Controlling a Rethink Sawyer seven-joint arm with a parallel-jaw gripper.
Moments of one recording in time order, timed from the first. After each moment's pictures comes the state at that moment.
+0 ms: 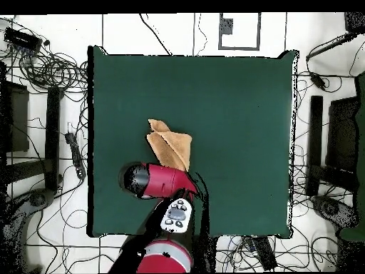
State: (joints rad) arm 0.19 -0.44 -0.24 1.76 0.20 0.49 1.71
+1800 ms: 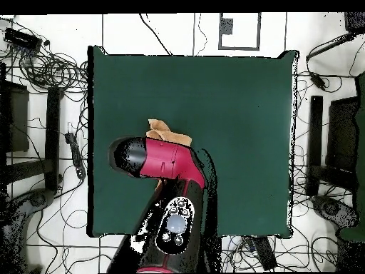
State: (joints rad) arm 0.21 -0.55 -0.30 1.59 0.21 0.66 1.71
